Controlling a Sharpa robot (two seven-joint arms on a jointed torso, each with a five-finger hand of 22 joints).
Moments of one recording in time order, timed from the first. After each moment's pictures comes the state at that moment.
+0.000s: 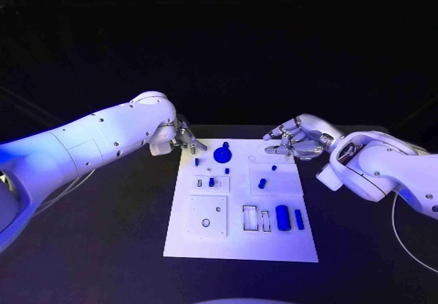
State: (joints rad) left arm 1.37 -0.51 0.02 1.02 -1.03 0.30 -0.63; left_hand 1.08 -0.05 0.13 0.29 0.10 0.91 0.06 0.55 0.61 1.23 -0.01 1.06 0.87 1.47 -0.07 1.57 1.31 0.06 1.43 0.04 1.37 1.27; right arm 1.29 -0.94 -0.03 1.66 -0.94 -0.29 -0.01; right_hand 1.31 -0.06 0.19 0.04 0.21 0.94 0.15 0.10 0.09 1.18 0.06 0.83 0.90 1.46 -0.02 1.29 1.19 0.10 1.30 0.09 1.32 1.00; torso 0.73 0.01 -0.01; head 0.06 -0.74
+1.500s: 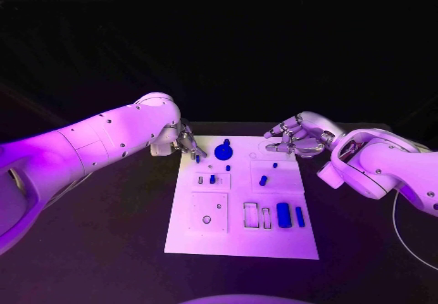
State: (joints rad) left arm 1.36 -0.49 0.01 1.00 -1.07 0.41 -0.61; left_hand 1.11 -0.03 0.11 0.28 0.10 0.94 0.05 0.58 0.61 1.25 -0.02 1.08 0.89 1.47 -0.07 1.57 1.31 0.06 1.43 0.03 1.37 1.29; right arm 1.29 -0.94 -0.03 1.66 -0.94 -0.28 -0.01; right_hand 1.31 -0.06 0.19 0.04 0.21 0.94 0.15 0.10 0.09 1.18 0.06 0.83 0.90 1.46 -0.02 1.29 1.19 0.10 1.30 0.09 1.32 1.00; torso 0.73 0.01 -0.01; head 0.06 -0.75
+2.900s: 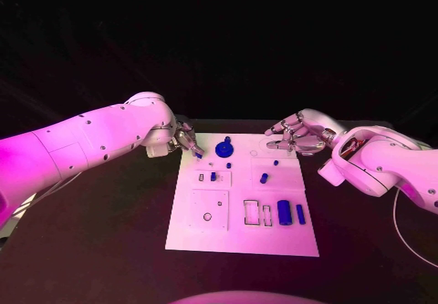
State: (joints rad) left arm 1.36 -0.61 0.00 1.18 -1.05 0.31 -0.54; left_hand 1.30 -0.09 0.46 0.20 0.11 0.90 0.05 0.63 0.60 1.27 -0.03 1.07 0.87 1.47 -0.08 1.57 1.31 0.06 1.45 0.03 1.39 1.31; right arm 1.29 -0.94 -0.03 1.66 -0.94 -0.28 -0.01; right_hand 1.30 -0.05 0.18 0.04 0.22 0.94 0.15 0.10 0.09 1.18 0.06 0.83 0.90 1.46 -0.02 1.29 1.19 0.10 1.30 0.09 1.32 1.00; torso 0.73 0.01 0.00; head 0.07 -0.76
